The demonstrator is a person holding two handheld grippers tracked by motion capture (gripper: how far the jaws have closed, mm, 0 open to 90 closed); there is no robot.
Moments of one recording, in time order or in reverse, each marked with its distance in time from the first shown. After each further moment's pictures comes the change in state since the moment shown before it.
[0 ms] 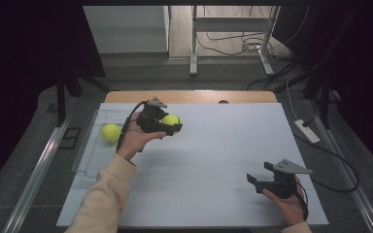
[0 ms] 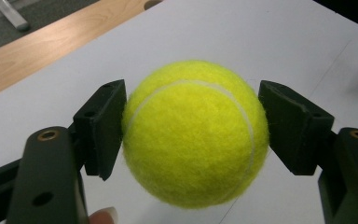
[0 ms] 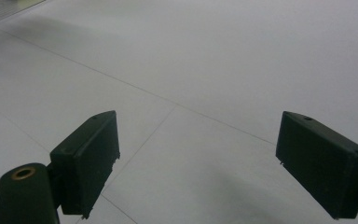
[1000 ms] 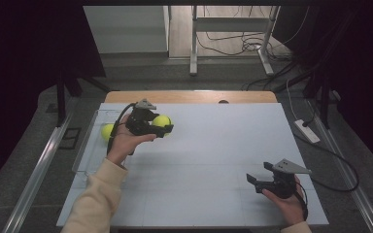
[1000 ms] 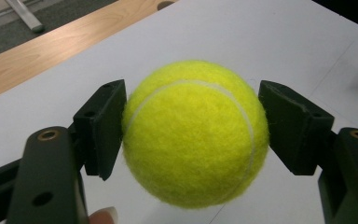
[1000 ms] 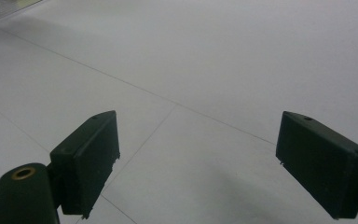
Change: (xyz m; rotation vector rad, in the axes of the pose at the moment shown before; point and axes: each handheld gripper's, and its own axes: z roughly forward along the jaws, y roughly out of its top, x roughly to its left) left arm 0.009 -0.018 -0.025 -0.019 0.031 -0.024; right arm 0.000 0.000 0.001 0.002 -0.001 -0.003
